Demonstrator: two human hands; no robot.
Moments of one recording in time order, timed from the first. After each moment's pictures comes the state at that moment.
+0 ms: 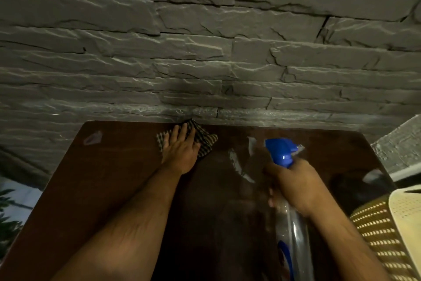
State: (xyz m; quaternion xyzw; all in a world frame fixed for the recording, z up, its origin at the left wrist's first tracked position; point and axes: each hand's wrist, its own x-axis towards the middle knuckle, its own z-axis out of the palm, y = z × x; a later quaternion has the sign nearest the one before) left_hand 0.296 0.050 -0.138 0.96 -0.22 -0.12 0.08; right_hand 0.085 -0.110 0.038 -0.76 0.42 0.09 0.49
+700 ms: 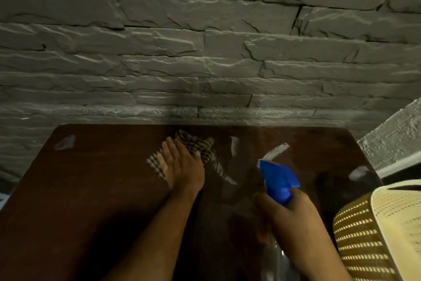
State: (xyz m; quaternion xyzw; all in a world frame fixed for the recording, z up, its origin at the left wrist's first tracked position) left_hand 0.227 -0.011 -0.152 0.99 -0.04 -0.06 0.13; right_hand 0.042 -0.105 0.038 -0.69 0.48 0.07 0.53
